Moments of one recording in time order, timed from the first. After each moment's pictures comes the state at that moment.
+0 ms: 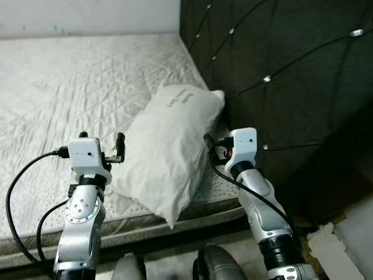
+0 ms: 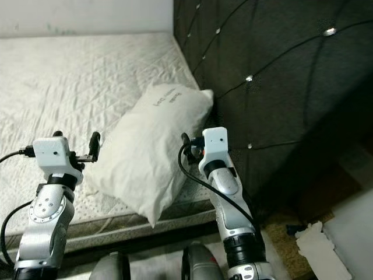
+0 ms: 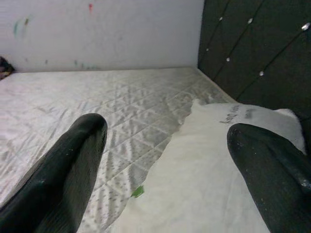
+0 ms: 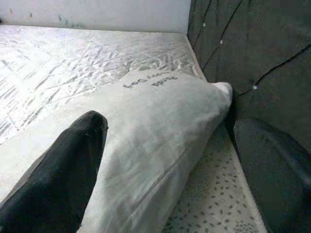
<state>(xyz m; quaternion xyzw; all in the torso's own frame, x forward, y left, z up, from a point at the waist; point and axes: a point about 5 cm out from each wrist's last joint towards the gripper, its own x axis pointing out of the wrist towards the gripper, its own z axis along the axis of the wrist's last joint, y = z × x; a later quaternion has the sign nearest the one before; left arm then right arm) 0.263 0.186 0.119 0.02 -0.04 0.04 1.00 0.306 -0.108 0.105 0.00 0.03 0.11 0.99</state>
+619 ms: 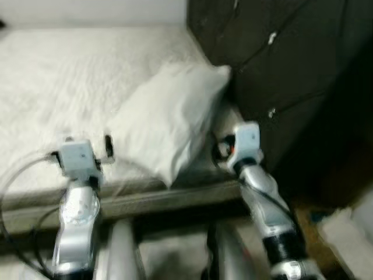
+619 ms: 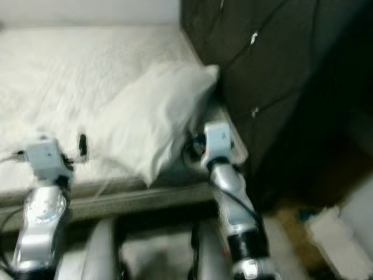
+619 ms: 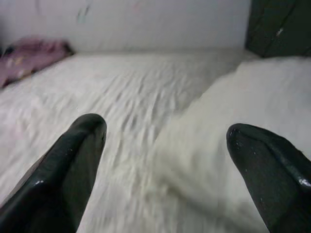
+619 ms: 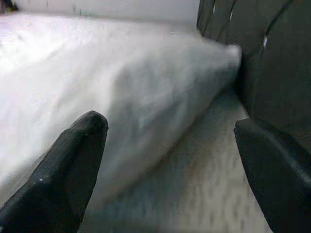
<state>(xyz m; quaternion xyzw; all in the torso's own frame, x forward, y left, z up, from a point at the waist) 0.257 0.198 0.106 0.04 -0.01 0.12 0.99 0.306 -0.114 0.098 -0.01 0.05 0.11 0.99</state>
